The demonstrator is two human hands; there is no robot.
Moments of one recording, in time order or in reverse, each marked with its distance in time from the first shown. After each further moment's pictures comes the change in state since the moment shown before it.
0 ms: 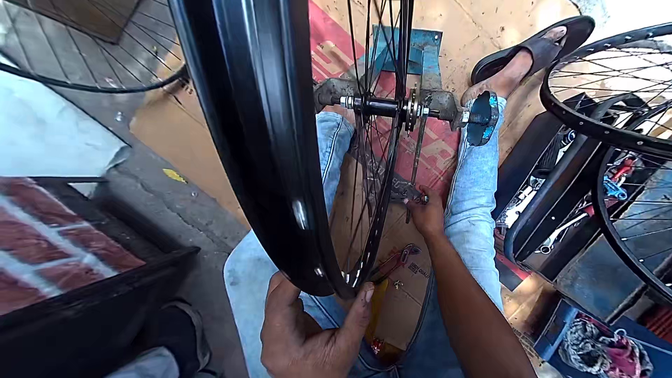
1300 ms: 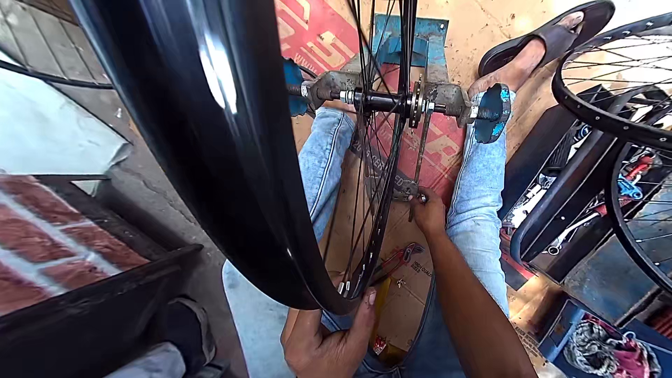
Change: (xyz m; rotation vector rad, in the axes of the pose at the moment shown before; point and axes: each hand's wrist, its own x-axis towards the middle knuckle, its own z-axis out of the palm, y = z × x) left_hand -0.029 -0.019 0.008 0.104 0.016 -0.024; right_hand 0.008 0.006 0.009 -0.084 -0.033 0.000
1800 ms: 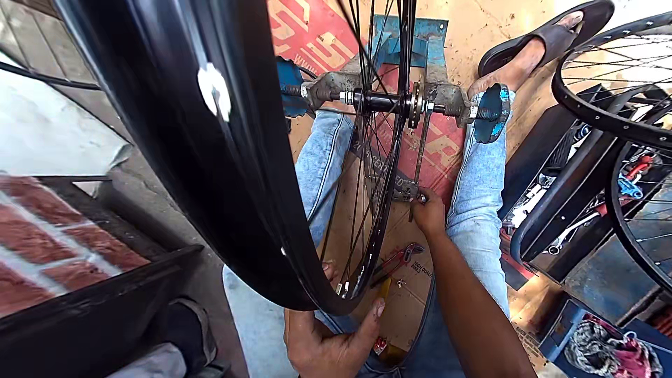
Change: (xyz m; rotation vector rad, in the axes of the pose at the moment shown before) left_hand -0.005 -0.004 0.000 -0.033 -0.004 -0.040; right_hand 0.001 -0.001 0.000 -0.005 -0.005 0.011
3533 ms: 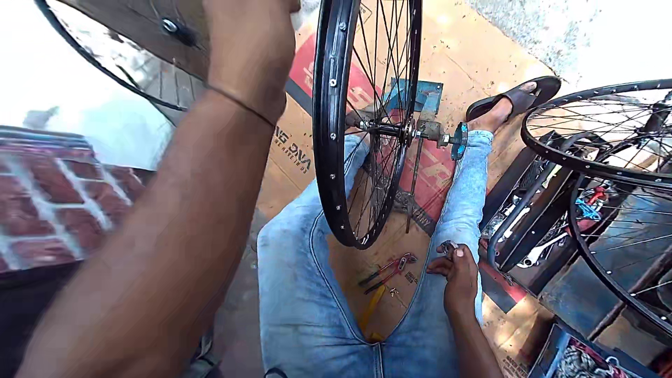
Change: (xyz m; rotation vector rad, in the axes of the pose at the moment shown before) left_hand 0.302 0.110 -0.001 -0.093 -0.067 0.013; right_hand -0.176 0.017 -0.103 0.800 0.009 -0.270
